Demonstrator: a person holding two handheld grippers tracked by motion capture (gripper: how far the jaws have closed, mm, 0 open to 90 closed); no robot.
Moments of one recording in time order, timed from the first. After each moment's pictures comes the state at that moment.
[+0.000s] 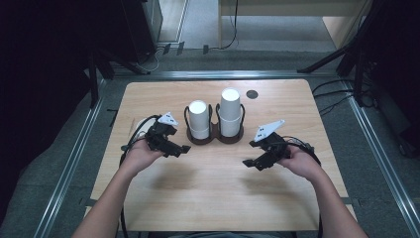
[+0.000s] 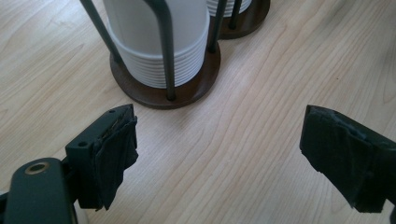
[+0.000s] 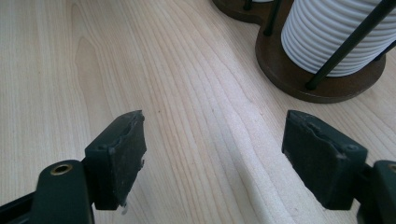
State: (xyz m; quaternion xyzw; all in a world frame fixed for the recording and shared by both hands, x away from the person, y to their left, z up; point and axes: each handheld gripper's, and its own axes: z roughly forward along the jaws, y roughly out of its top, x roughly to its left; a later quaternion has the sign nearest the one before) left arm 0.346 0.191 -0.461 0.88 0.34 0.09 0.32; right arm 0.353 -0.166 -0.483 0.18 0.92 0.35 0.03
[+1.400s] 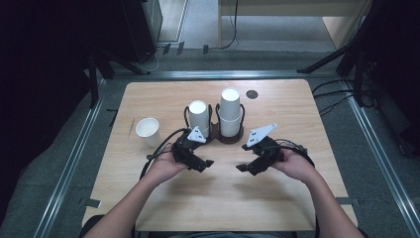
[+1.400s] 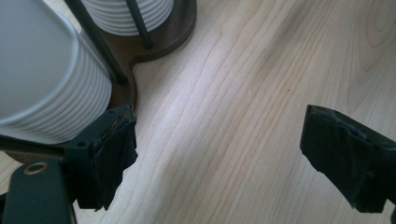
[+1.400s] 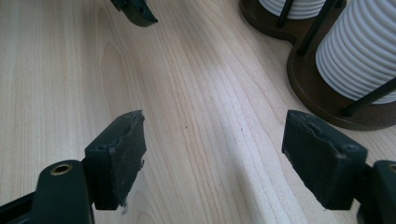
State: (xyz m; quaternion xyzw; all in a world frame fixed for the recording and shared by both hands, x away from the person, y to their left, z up) left arm 0.328 0.120 -0.488 0.90 0.27 0.09 0.32; right arm 0.340 -0.146 -0.481 0.14 0.92 0.36 0.02
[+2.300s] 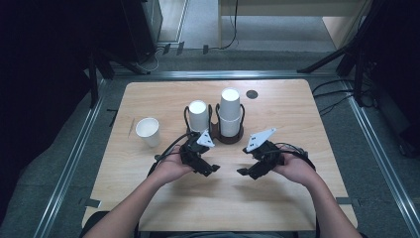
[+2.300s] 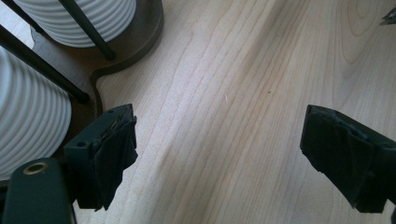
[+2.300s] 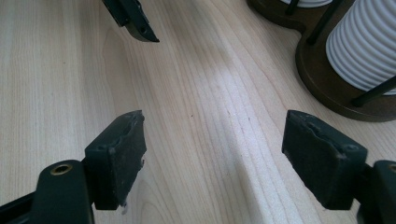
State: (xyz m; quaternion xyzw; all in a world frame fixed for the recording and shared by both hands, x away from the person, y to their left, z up) left arm 0.328 0.101 -0.496 0.92 0.23 0.07 0.31; right arm 0.332 -0.147 -0.486 0.13 0.93 0.34 0.03
